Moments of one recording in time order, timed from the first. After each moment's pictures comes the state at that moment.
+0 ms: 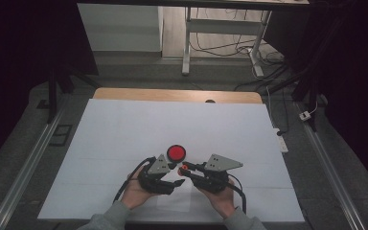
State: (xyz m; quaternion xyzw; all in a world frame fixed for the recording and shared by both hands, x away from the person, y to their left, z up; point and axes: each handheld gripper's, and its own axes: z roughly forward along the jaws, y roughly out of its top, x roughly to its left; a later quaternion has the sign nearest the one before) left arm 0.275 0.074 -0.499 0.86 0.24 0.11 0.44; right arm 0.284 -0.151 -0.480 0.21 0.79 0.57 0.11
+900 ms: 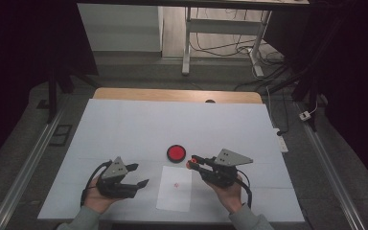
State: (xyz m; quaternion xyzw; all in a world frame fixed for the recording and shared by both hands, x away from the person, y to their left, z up) left arm 0.240 0.177 -0.496 0.83 0.33 0.14 0.43; right arm 0.295 -0.172 -0.471 0.22 0.78 0.57 0.13
